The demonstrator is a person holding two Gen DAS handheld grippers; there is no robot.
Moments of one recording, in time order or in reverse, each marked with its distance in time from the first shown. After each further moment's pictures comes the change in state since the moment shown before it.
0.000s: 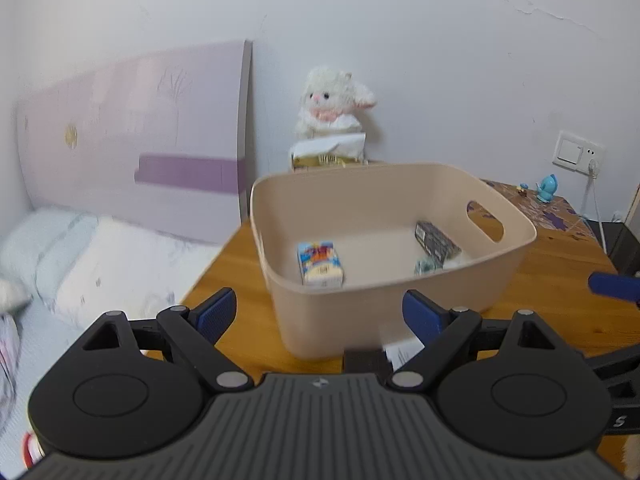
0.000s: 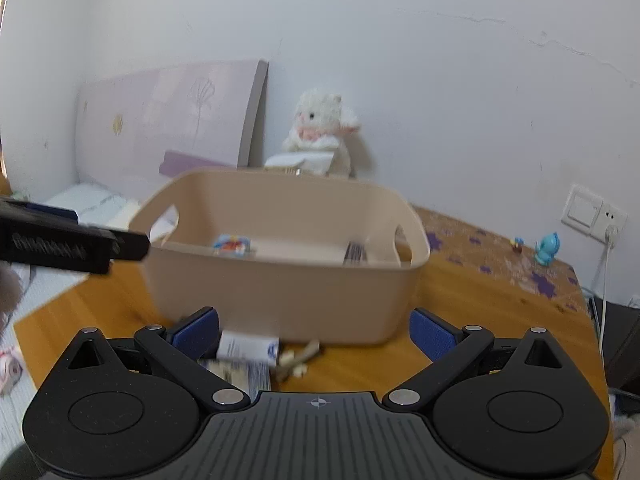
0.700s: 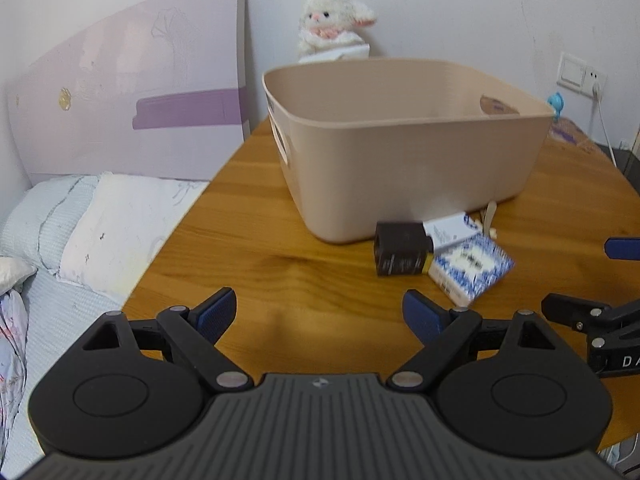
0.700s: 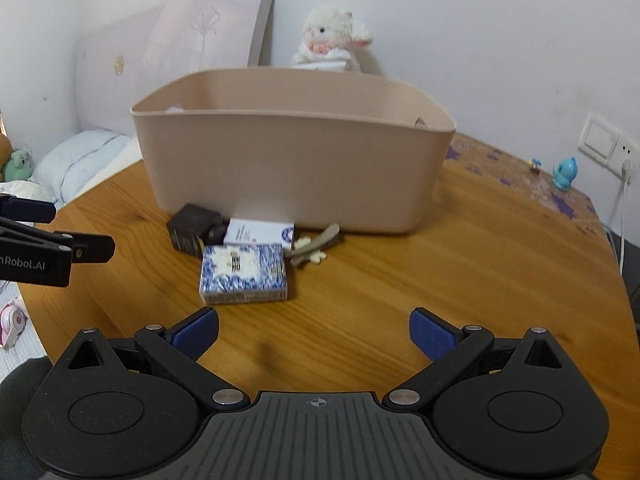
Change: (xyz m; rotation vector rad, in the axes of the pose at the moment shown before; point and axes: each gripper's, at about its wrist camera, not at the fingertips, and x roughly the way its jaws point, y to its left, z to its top) left arm 0.024 0.020 -0.074 0.081 0.150 0.016; right arm 0.025 0.009 -0.060 0.011 0.187 0.025
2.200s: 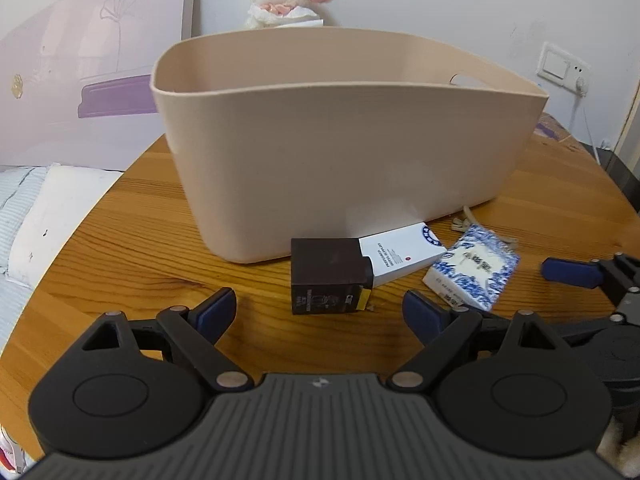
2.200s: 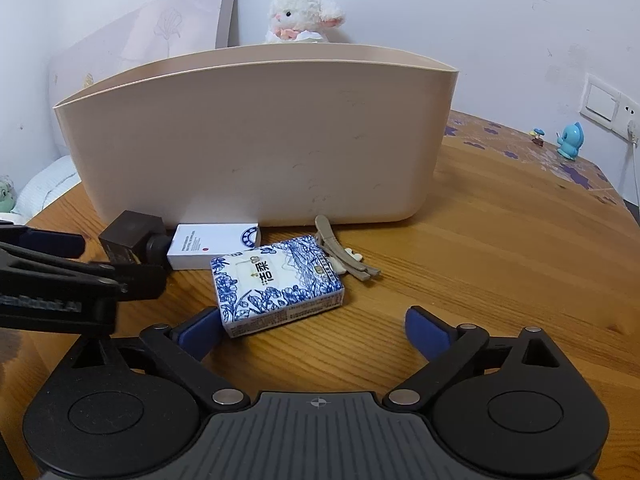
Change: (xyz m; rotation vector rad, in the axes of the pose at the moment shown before) left arm 0.072 -0.044 0.019 -0.014 0.023 -0.108; right arm 0.070 -0.017 -0.005 0.097 -0.032 -0.002
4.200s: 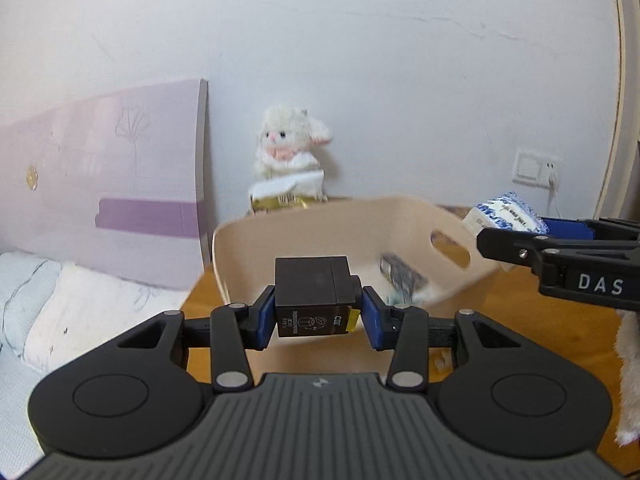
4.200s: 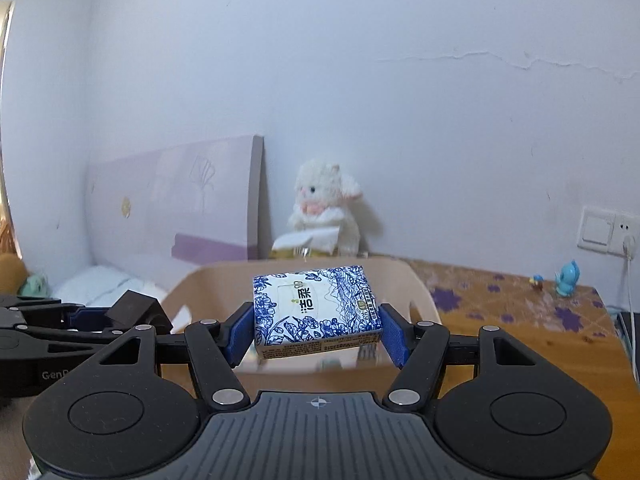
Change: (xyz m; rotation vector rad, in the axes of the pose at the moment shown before) left arm -0.102 0.015 0.071 0.037 -0.306 -0.025; right arm -0.101 -0.001 0.111 0.015 -0.358 0.091
